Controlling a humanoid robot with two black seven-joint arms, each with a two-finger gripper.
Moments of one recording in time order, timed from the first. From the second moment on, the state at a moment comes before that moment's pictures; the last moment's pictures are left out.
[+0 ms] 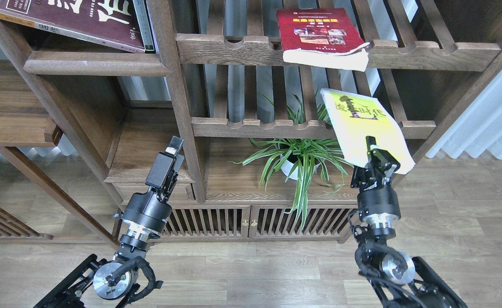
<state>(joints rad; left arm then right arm) -0.09 0.00 -0.99 -1.25 -0.02 -0.49 -0.23 -0.05 -0.11 1.10 1.27 0.54 0.58 0.21</state>
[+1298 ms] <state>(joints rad) -0.11 0.22 -0.79 -1.30 -0.44 -0.49 0.10 -0.14 -0.11 0.76 1.41 0.43 0.58 0.22</state>
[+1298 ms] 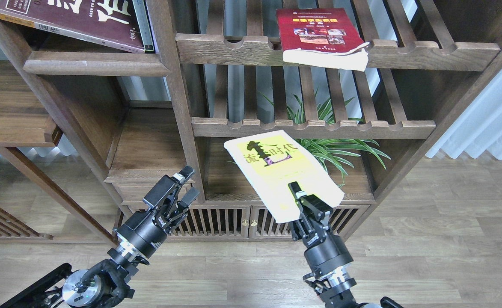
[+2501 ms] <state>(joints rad) -0.10 0.15 -0.74 -1.29 -0.44 -0.49 0.09 -0.17 0.01 0.67 1.39 0.30 0.58 0.21</state>
